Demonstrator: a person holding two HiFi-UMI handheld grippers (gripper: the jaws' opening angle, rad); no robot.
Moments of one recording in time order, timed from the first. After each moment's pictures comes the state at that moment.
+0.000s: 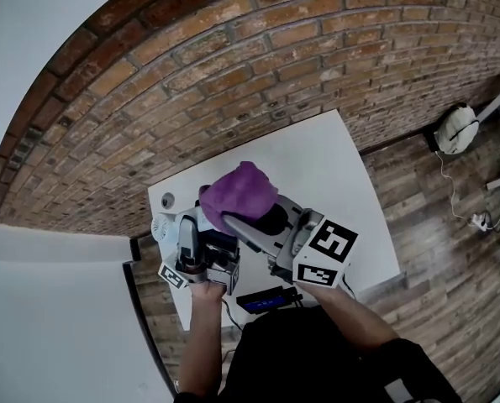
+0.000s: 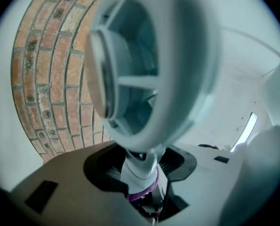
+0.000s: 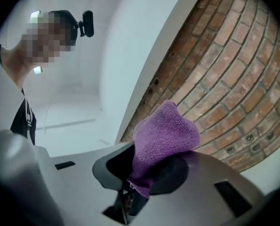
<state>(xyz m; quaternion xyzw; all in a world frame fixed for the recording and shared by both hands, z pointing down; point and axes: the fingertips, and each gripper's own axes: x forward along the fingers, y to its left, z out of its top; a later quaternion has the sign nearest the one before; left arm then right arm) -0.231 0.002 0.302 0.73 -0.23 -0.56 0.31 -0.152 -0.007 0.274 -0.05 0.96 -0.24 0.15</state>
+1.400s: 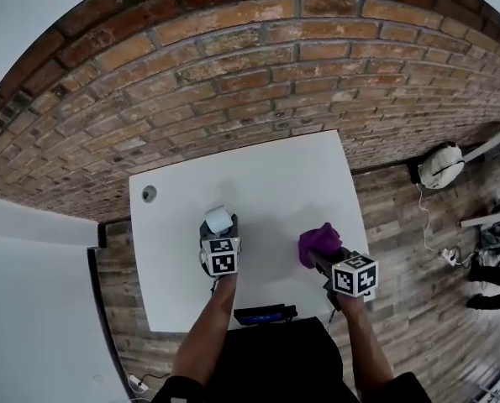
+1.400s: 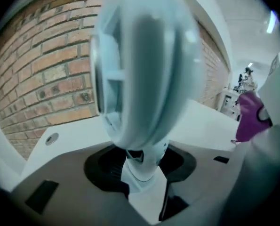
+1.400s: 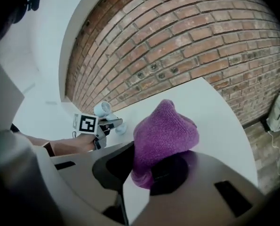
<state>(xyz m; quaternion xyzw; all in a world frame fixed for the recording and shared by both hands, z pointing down) -0.248 -0.041 0.622 0.64 -0.69 0.25 0.22 0.012 -0.007 0.579 -0.25 0.85 -0.38 -0.25</state>
